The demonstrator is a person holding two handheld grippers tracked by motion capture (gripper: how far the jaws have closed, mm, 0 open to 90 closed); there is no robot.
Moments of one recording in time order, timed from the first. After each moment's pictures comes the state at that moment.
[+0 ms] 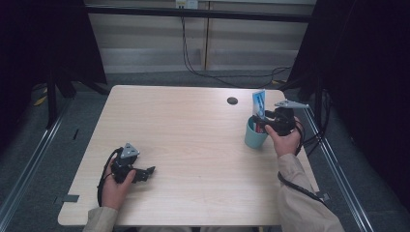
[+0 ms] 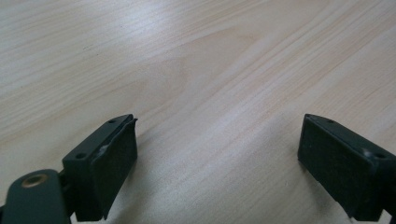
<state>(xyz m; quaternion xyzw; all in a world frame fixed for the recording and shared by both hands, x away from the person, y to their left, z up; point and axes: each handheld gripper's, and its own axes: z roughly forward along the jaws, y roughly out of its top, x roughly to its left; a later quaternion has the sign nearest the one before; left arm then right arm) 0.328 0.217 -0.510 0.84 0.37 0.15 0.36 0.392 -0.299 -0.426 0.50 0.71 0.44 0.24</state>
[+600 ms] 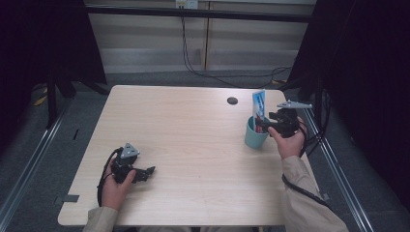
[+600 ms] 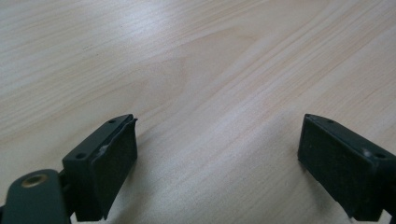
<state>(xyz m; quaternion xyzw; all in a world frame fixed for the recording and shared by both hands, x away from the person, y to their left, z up) 0.328 0.217 -0.510 0.84 0.37 0.15 0.36 0.383 -0.305 -0.420 0.50 0.72 0.42 0.23</state>
